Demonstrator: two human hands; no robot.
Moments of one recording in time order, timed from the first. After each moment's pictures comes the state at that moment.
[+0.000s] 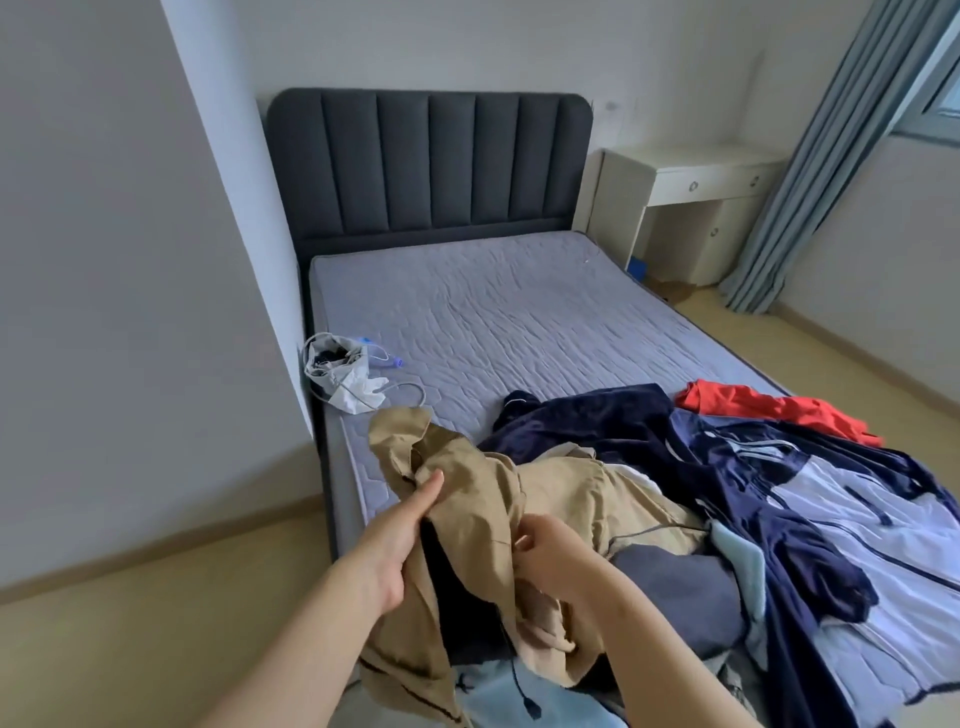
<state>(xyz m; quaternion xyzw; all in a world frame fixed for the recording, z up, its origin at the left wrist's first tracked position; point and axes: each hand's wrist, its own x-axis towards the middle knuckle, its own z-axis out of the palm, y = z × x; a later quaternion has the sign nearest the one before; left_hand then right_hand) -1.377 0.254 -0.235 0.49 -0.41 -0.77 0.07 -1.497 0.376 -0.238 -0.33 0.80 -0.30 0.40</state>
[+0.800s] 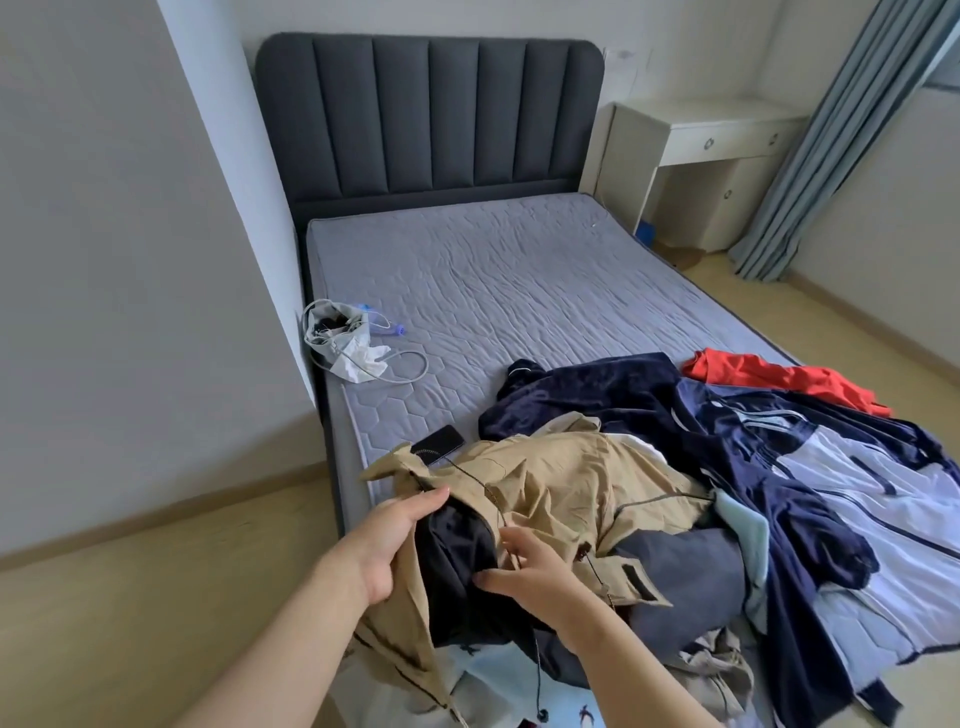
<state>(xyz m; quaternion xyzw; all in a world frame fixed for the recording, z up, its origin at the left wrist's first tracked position) -1.363 0.242 -0.266 0.46 -0.39 -0.80 0.00 -1.473 0.380 -0.303 -0.22 0.76 -0.38 0.48</state>
